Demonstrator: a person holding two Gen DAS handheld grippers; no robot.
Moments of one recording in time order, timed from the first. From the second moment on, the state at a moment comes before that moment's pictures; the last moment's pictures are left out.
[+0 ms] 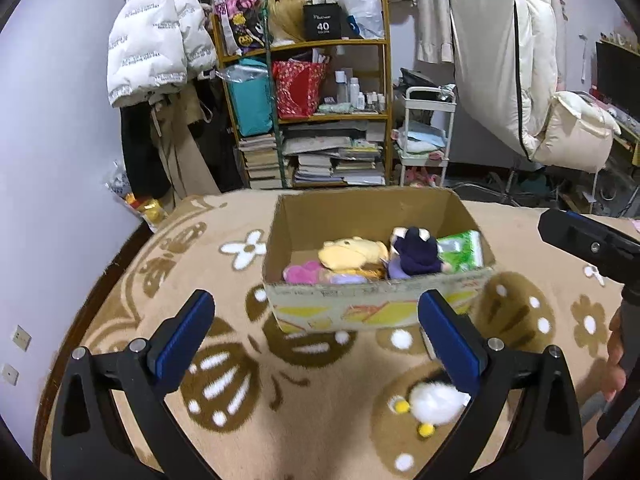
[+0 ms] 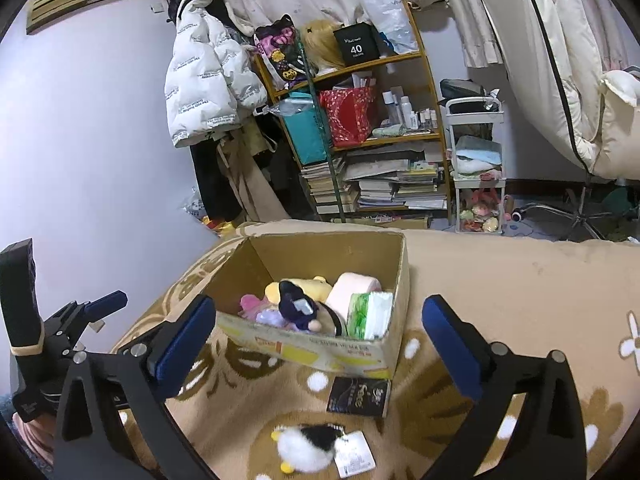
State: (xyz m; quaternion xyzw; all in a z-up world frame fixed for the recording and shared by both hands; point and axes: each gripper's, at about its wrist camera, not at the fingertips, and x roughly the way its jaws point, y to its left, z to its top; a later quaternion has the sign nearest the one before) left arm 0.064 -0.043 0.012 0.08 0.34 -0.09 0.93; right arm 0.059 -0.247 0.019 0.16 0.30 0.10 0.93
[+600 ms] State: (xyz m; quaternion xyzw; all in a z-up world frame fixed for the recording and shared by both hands) left arm 0.060 -0.075 -0.047 0.05 0.39 -0.14 0.91; right arm 0.073 -0.263 -0.026 0.18 0.40 0.08 0.90
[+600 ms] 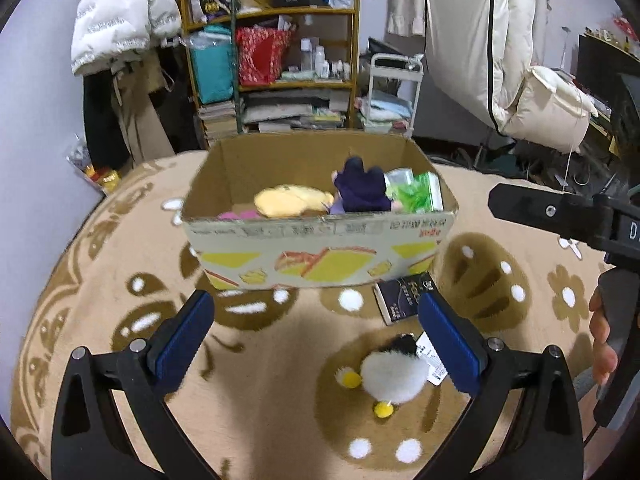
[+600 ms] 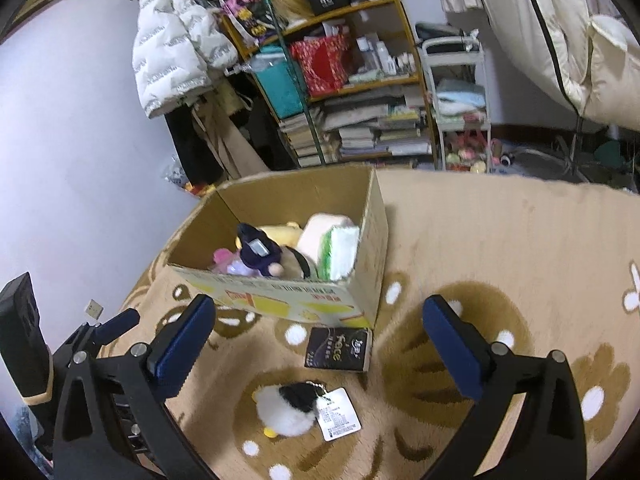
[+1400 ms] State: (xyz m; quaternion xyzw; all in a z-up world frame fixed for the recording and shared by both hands) left arm 0.082 -0.119 -0.122 0.07 0.51 -0.19 0.84; right arm 0.115 -0.249 -0.127 0.18 0.53 0.08 0.82
